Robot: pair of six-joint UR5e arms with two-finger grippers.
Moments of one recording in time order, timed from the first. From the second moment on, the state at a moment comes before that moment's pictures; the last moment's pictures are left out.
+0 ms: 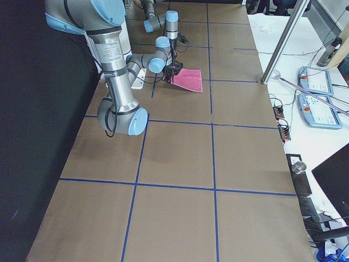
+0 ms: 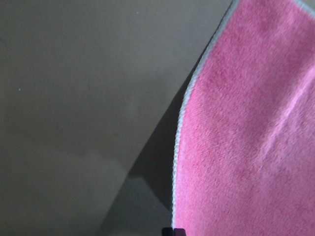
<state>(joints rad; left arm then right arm) -0.39 -2.07 -1.84 -1.84 -1.88 -1.93 0.33 -1.17 1.97 -1.50 1.74 1.79</state>
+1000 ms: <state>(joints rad) -0.51 -2.16 -1.73 -1.86 -1.86 -1.93 0.50 -1.05 1.81 -1.49 1.76 1.78</state>
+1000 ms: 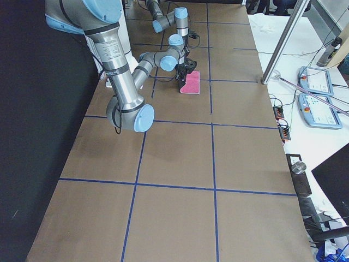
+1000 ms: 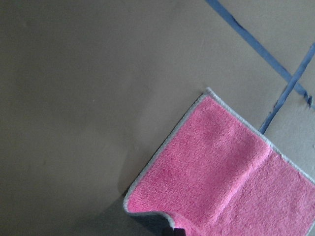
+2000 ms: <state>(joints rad) -0.53 -2.21 -1.58 -1.96 -1.79 -1.93 0.56 -0.95 1.64 -1.49 1.77 1.75</state>
